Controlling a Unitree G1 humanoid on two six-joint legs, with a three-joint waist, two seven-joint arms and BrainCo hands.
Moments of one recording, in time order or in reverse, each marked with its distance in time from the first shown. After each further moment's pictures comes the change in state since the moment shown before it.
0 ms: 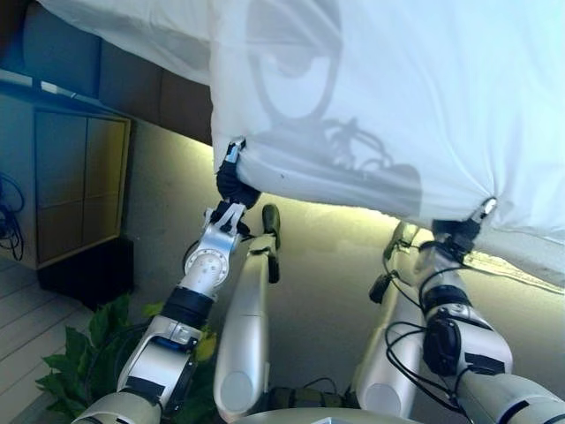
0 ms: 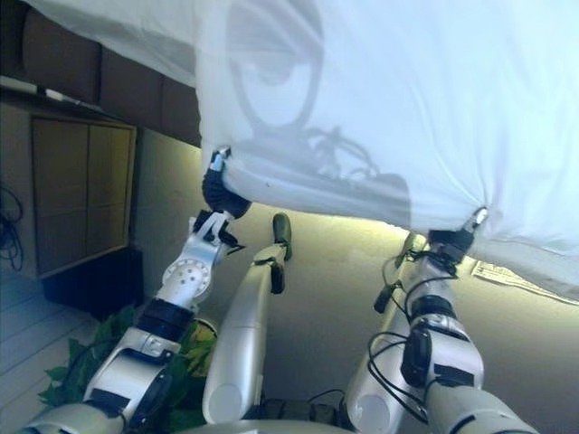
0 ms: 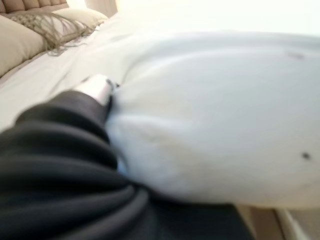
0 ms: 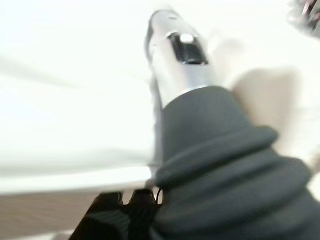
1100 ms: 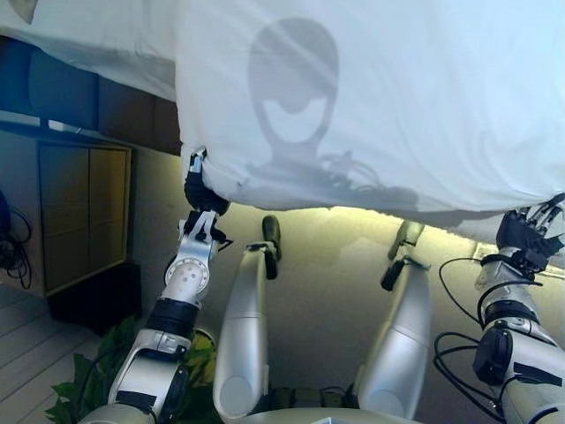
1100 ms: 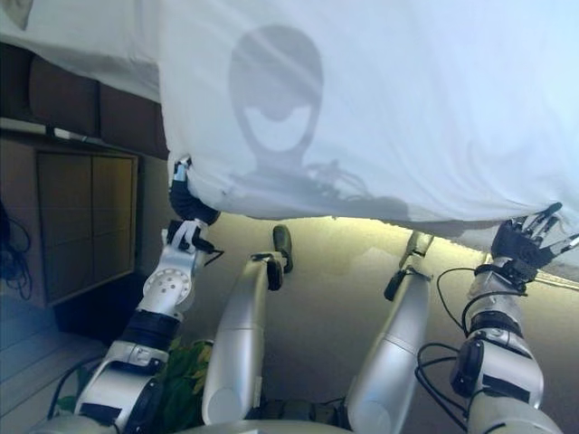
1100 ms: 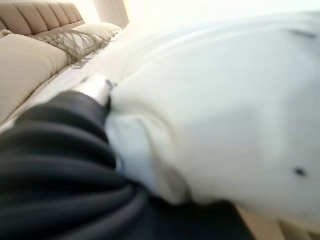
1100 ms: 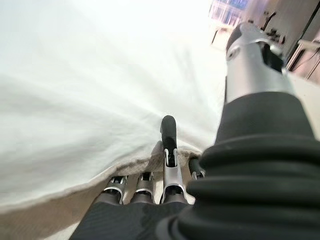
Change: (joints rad) left arm 0.043 -0.012 0.118 0.014 -0.020 -0.028 -0.038; right arm 0.013 -0.246 -0.019 0.117 0.077 0.180 -0.013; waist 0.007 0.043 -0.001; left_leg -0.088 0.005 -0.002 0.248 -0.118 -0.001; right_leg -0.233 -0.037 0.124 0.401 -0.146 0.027
